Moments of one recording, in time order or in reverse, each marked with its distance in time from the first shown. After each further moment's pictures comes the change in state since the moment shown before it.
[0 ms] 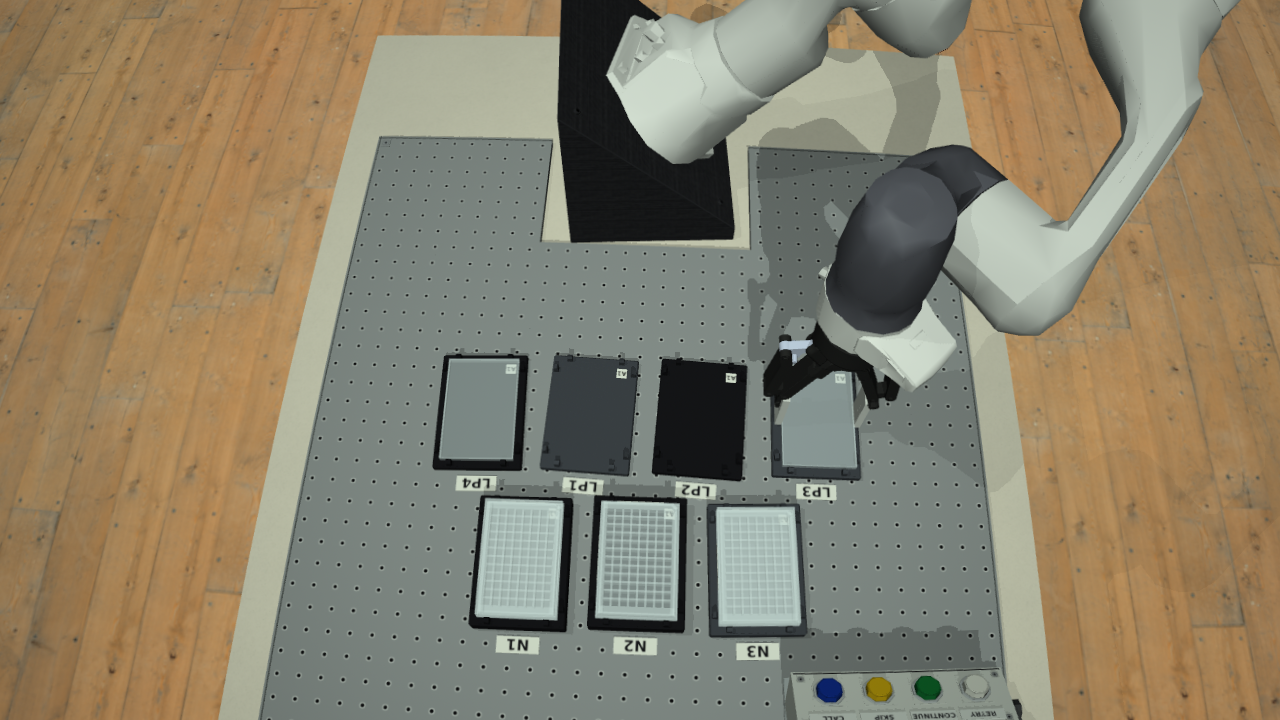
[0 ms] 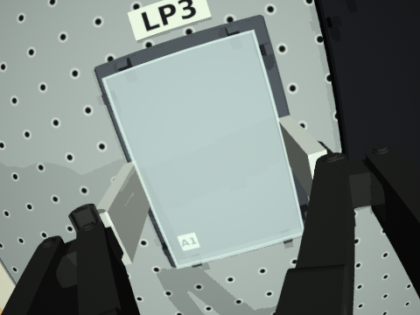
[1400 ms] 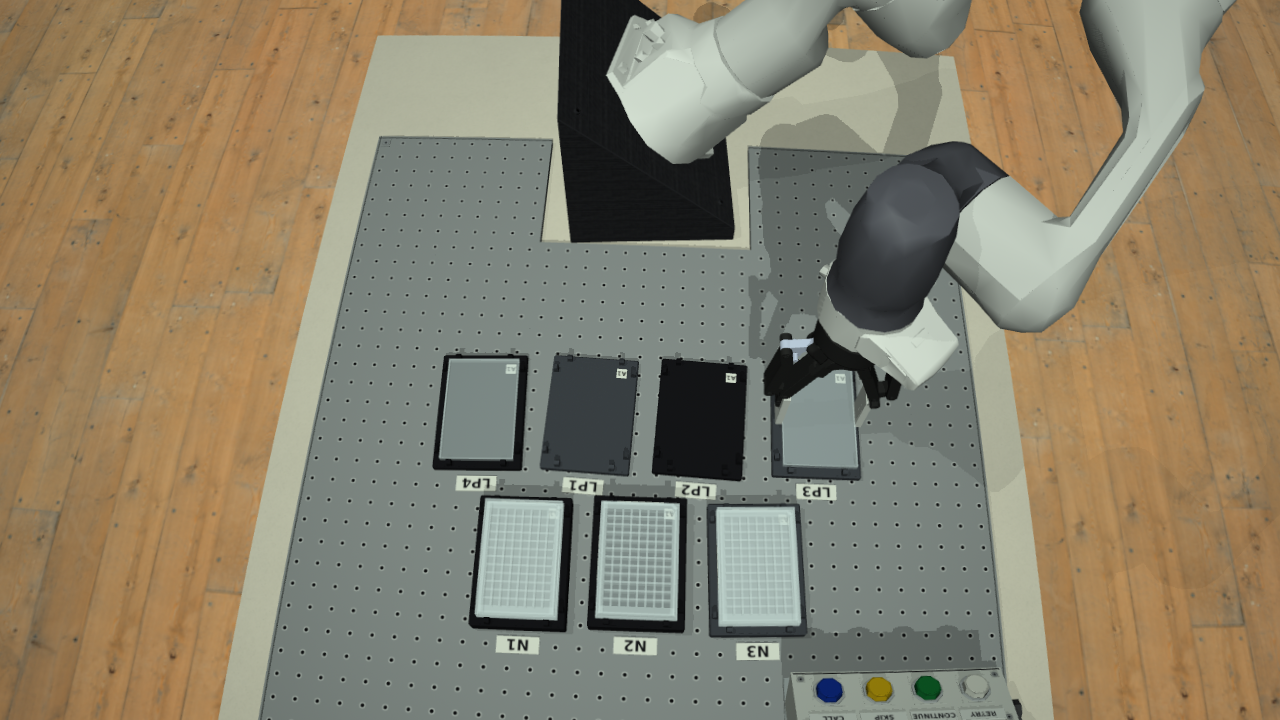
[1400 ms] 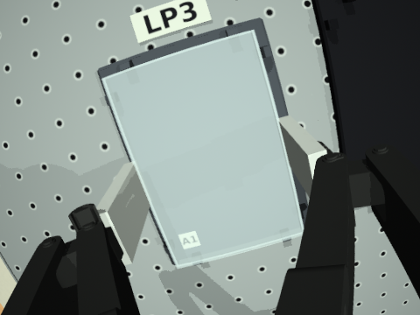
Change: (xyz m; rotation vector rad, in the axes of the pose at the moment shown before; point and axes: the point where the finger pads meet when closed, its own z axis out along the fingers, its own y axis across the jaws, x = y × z) arm 0.001 0.000 -0.005 -0.001 0.003 0.000
